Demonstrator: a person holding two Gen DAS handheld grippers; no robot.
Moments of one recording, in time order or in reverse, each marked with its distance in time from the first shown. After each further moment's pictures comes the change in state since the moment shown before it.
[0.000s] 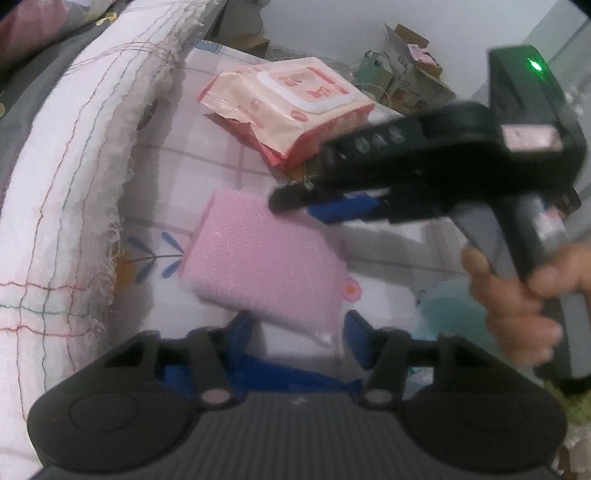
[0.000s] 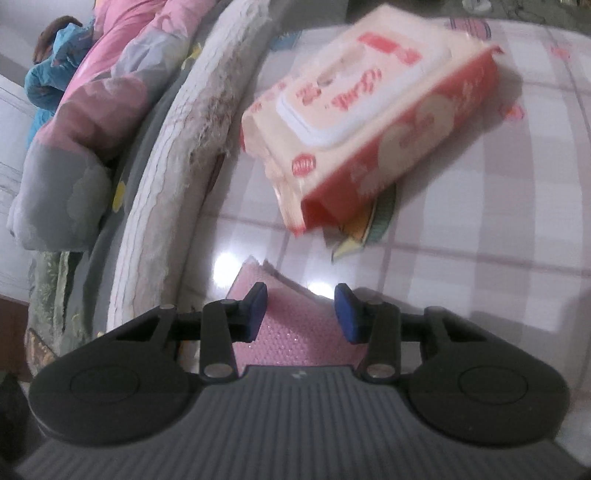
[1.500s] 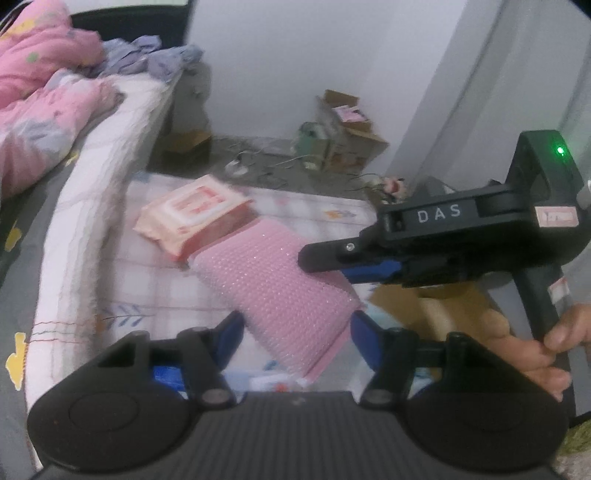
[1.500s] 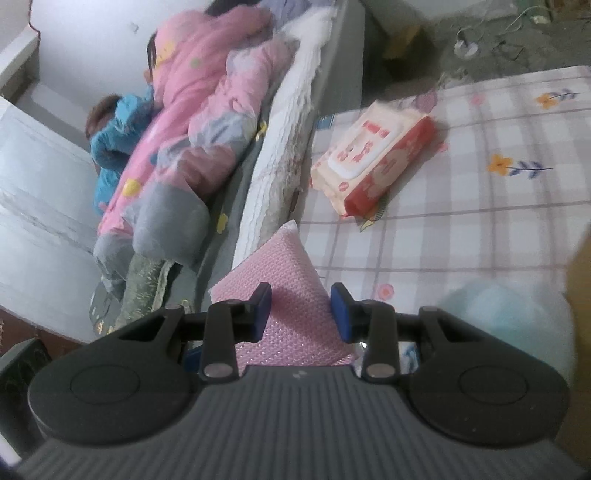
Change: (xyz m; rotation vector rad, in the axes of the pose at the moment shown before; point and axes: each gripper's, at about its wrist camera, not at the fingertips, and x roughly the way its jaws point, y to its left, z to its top) left arm -0.142 -0.147 -0.046 0.203 -0.270 -0.035; right arm -0.241 0.006 -0.117 0.054 -0.260 0.147
